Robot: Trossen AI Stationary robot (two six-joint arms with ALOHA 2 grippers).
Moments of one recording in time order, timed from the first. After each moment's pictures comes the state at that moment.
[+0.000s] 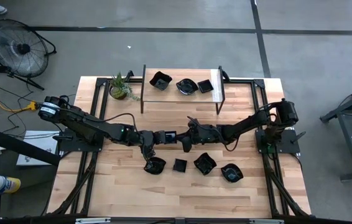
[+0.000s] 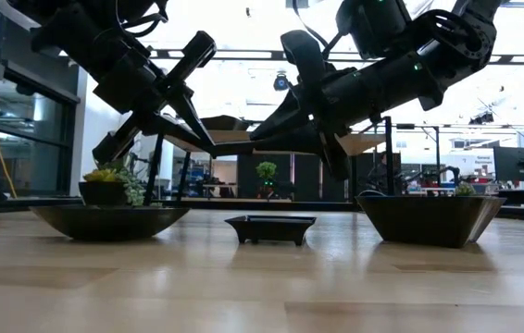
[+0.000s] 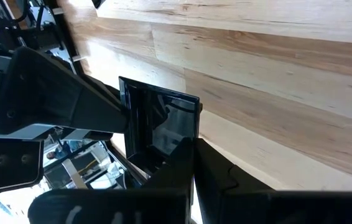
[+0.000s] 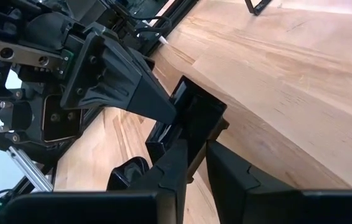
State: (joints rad) left arm -0.20 1.45 0.68 0.11 -0.40 1.57; right arm 0.08 1.79 0.74 0.70 0.18 0.86
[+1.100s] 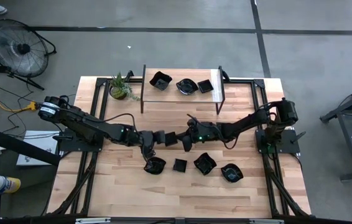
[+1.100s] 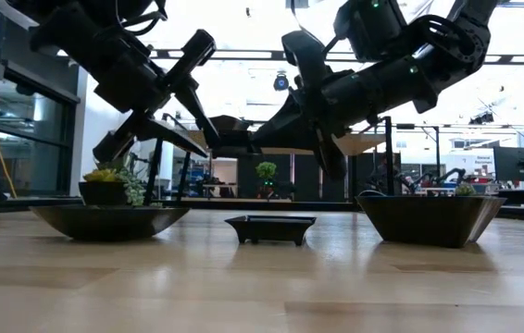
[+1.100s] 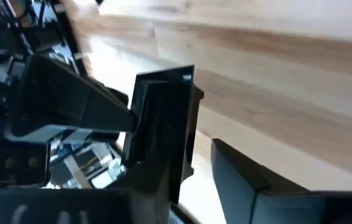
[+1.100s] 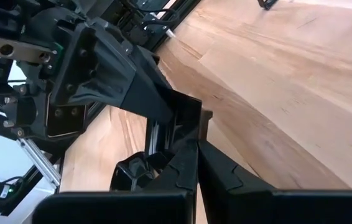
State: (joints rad) left arm -0.20 1.44 0.68 0.11 -0.42 1.56; right arm 0.06 1.79 0.74 0.71 0.09 0.84
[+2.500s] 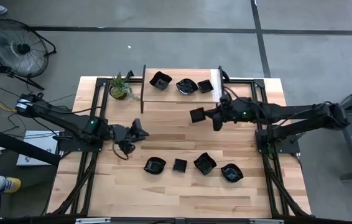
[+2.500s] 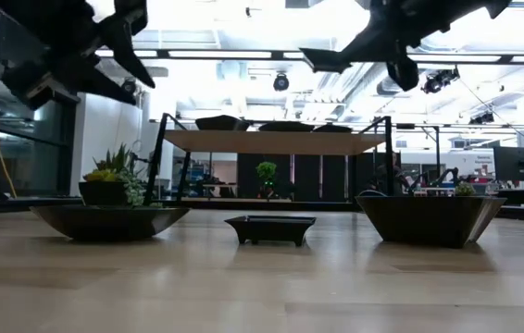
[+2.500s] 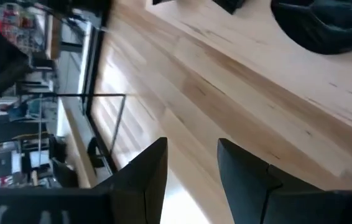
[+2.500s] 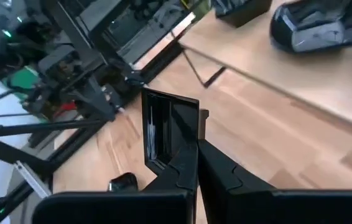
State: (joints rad) left arm -0.28 0.92 0.60 -0.29 -0.38 1.05; right arm -0.09 1.03 0.74 -0.09 0.15 0.70
